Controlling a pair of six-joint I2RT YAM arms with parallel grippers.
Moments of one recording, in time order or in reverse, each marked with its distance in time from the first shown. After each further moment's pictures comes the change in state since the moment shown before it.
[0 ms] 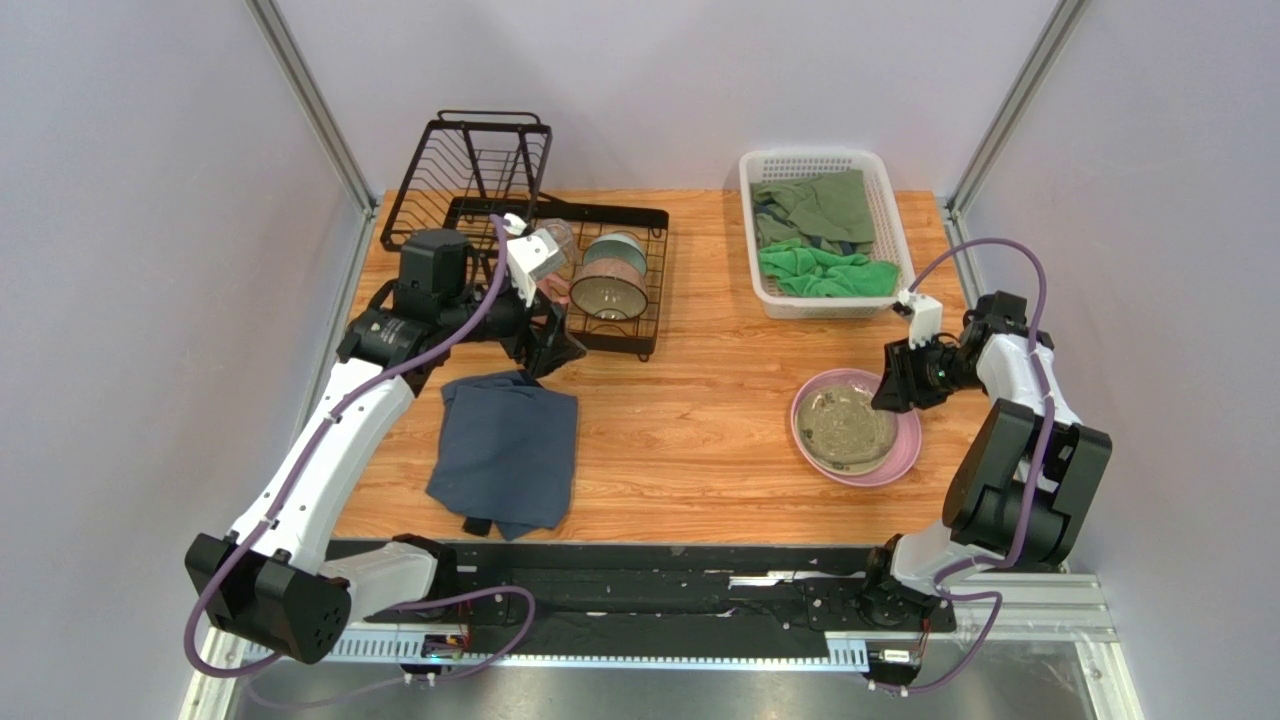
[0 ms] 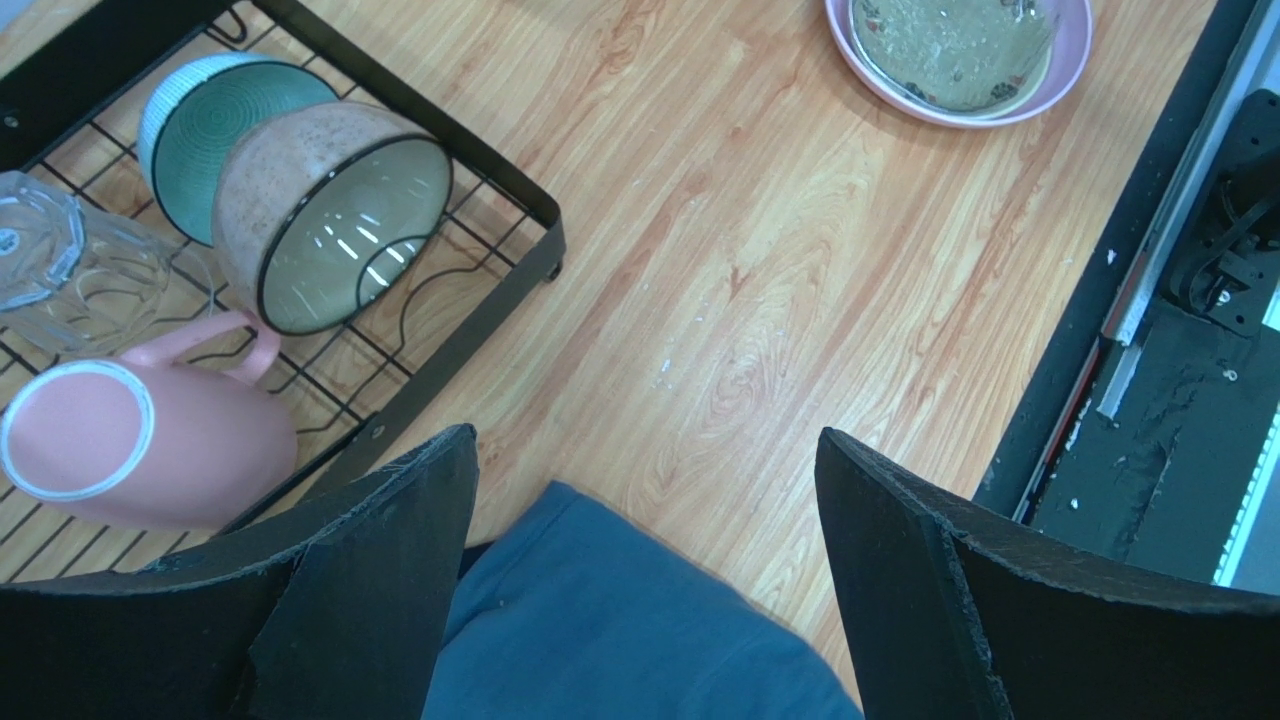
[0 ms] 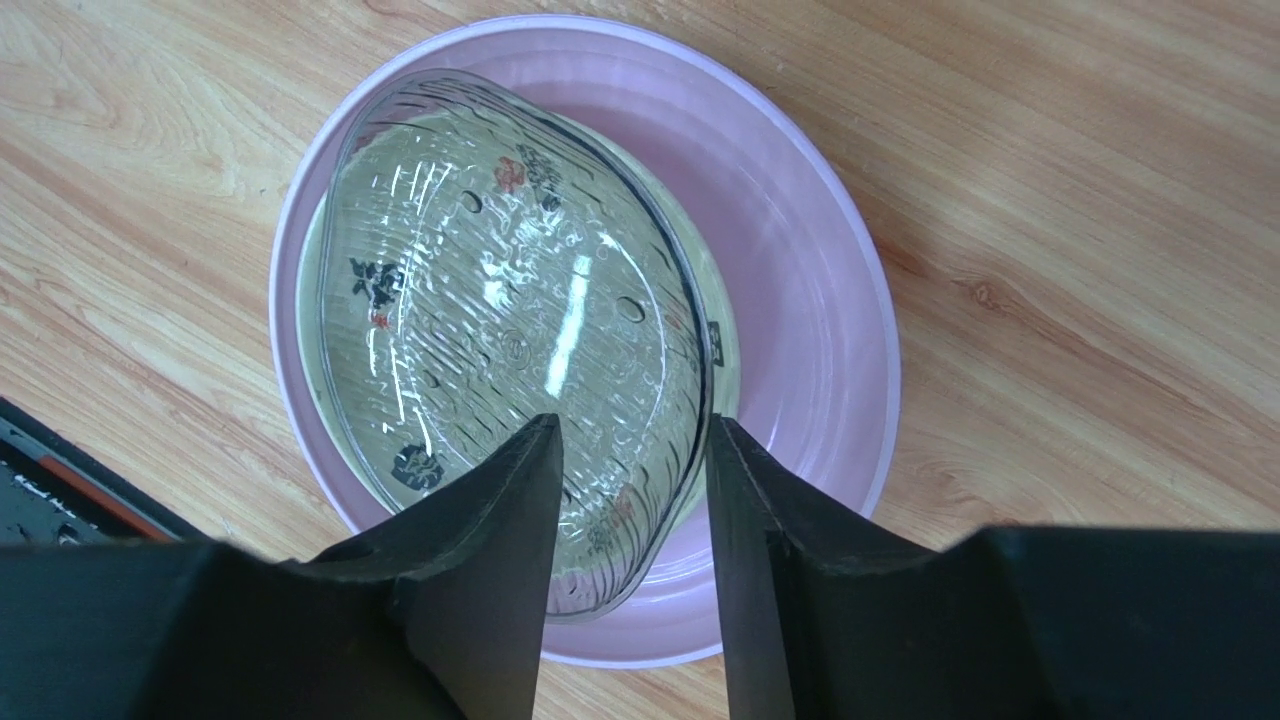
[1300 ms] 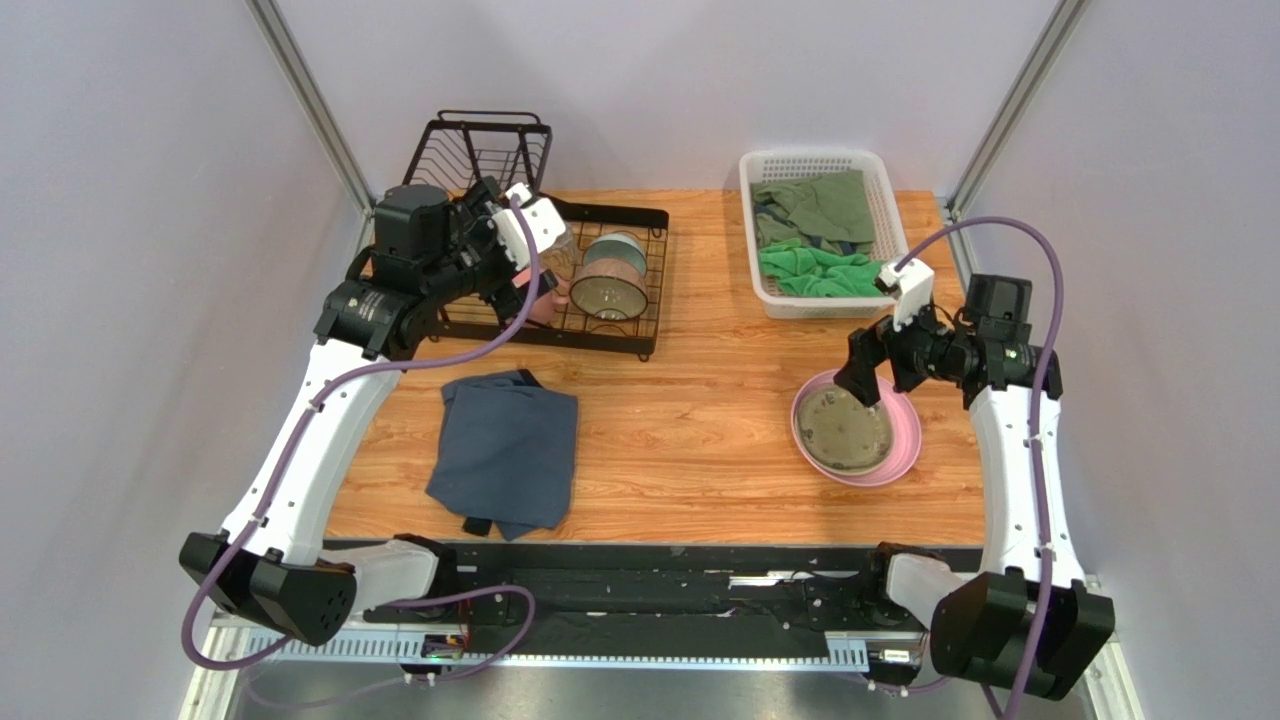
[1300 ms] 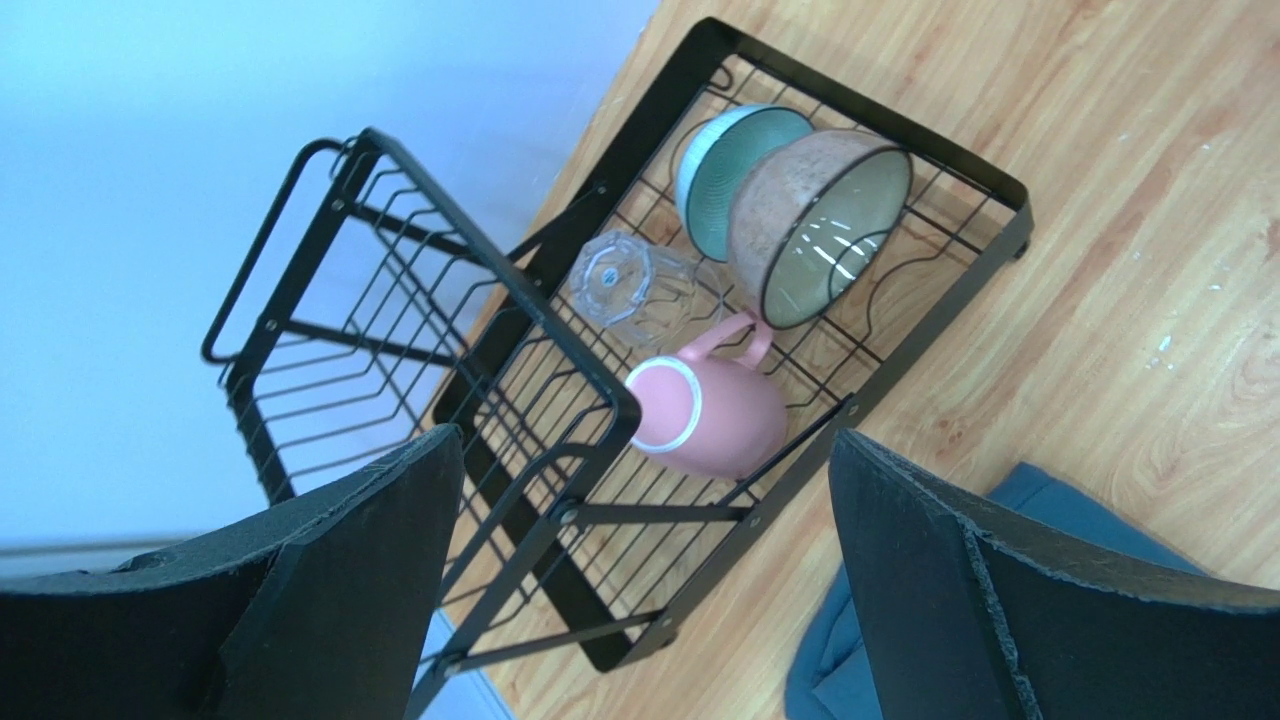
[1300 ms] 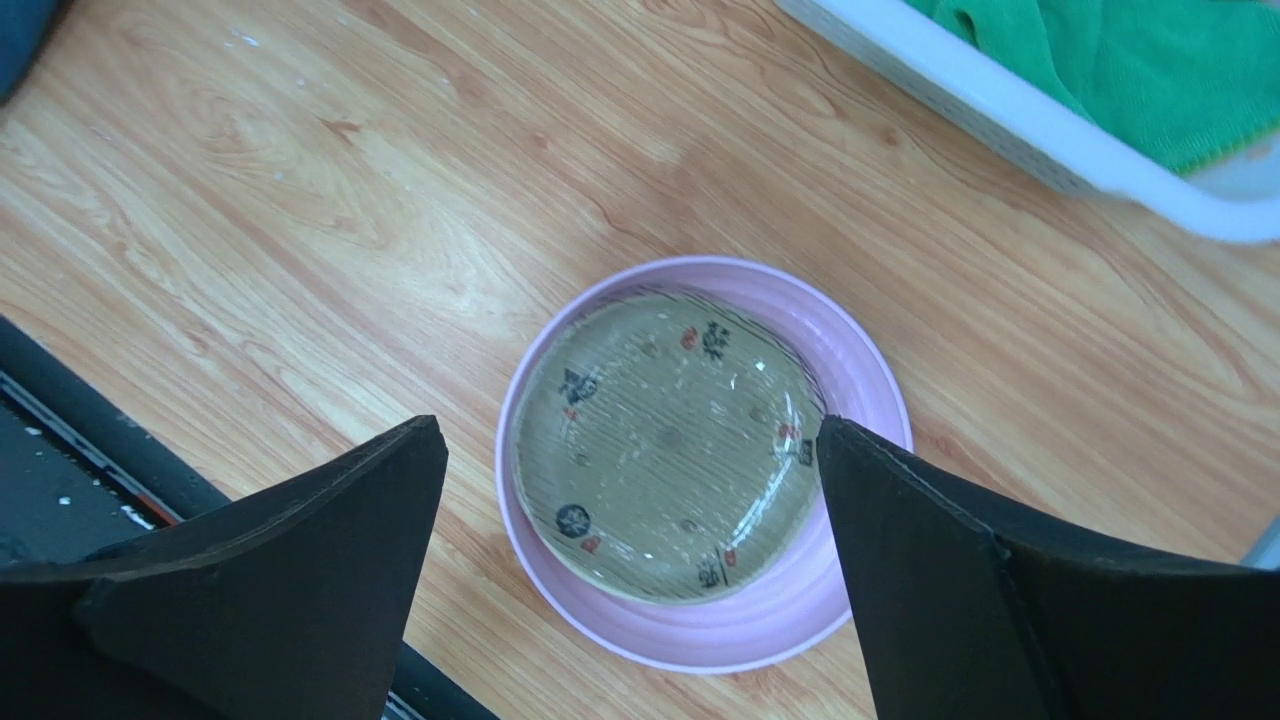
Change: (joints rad) left arm -0.001 0.049 0.232 -0.016 -0.385 0.441; right arm 0.179 -0.432 0.050 -0.060 -0.056 0.113
